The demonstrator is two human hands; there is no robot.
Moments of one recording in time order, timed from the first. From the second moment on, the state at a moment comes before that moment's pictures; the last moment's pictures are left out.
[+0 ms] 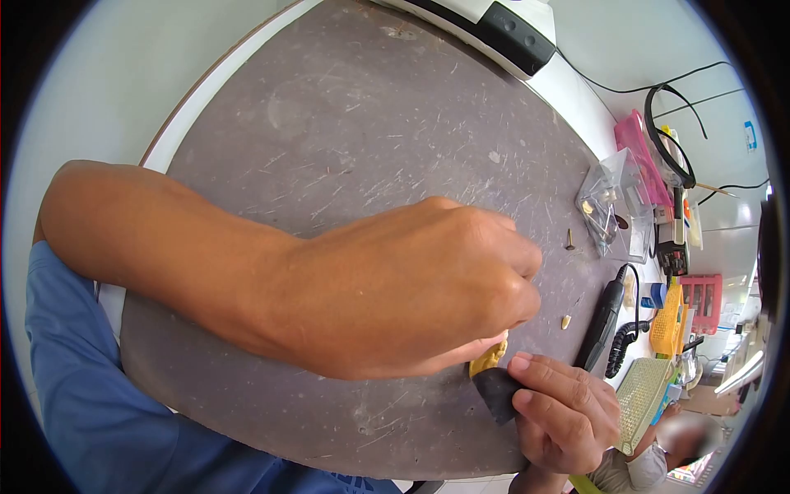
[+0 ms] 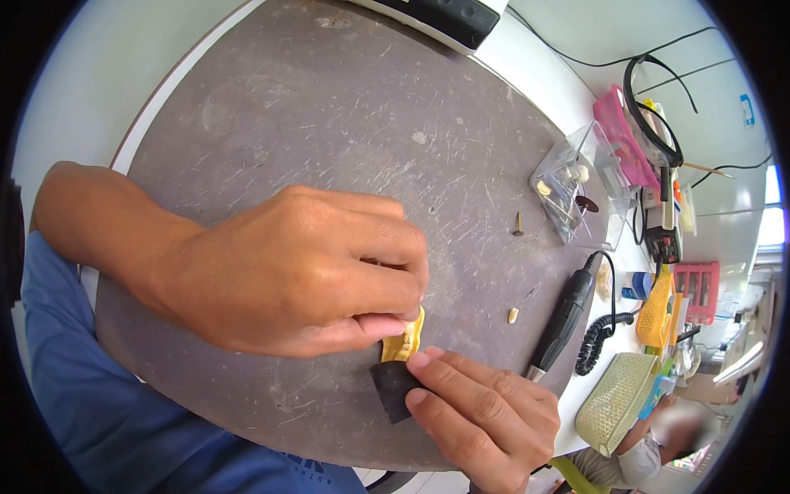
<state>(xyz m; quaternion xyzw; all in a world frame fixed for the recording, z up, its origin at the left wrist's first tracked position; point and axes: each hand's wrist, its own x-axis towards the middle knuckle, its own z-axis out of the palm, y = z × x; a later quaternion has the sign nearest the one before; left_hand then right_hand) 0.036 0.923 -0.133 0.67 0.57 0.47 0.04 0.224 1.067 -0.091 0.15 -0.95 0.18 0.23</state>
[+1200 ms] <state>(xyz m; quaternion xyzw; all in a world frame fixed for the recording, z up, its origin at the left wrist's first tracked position) 0.034 0.924 -0.137 0.68 0.55 0.47 0.07 0.215 1.072 -0.095 0.06 -0.95 0.16 0.27</state>
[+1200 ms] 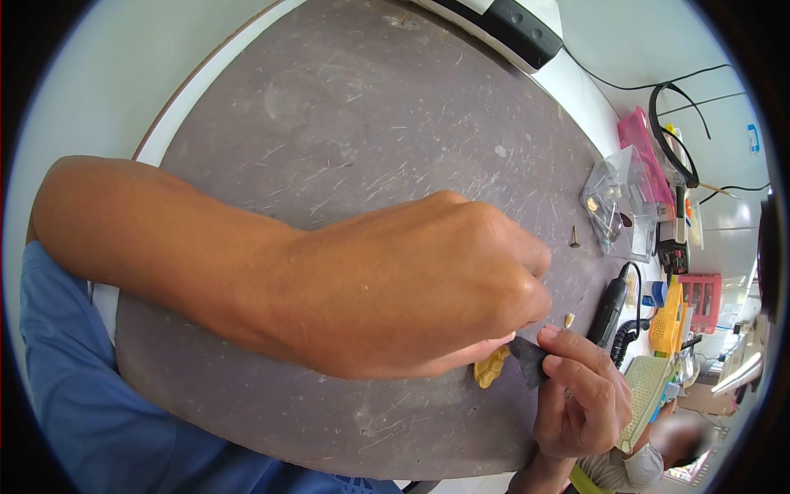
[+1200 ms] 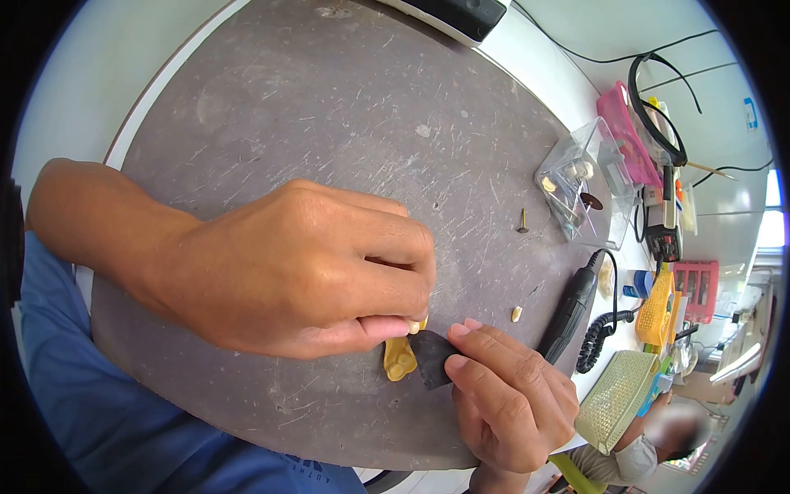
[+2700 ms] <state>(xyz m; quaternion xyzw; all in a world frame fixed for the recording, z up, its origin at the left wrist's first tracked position) 0.037 0.930 -0.142 0.67 0.54 0.51 0.06 0.209 1.071 -0.100 0.03 -0.94 0.25 0.21</state>
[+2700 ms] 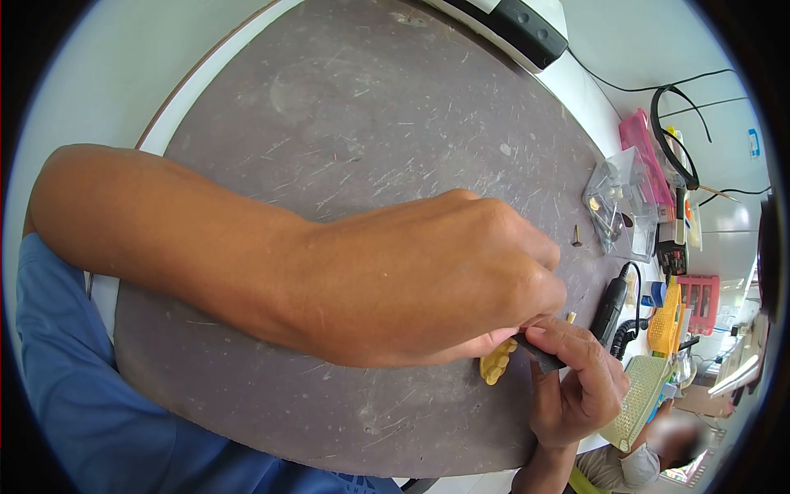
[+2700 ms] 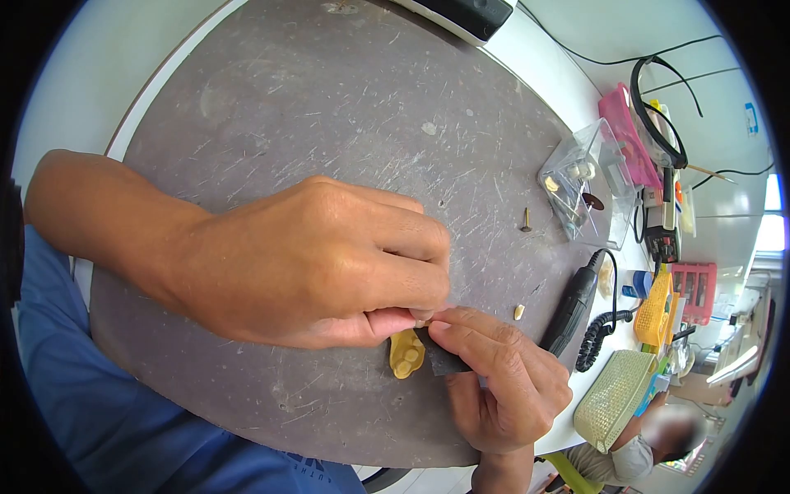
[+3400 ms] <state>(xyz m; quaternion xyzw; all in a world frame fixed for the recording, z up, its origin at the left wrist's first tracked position) 0.026 0.907 -0.114 0.73 0.53 0.39 0.18 0.231 1.030 -0.091 -0.09 -0.98 0.11 0.16</state>
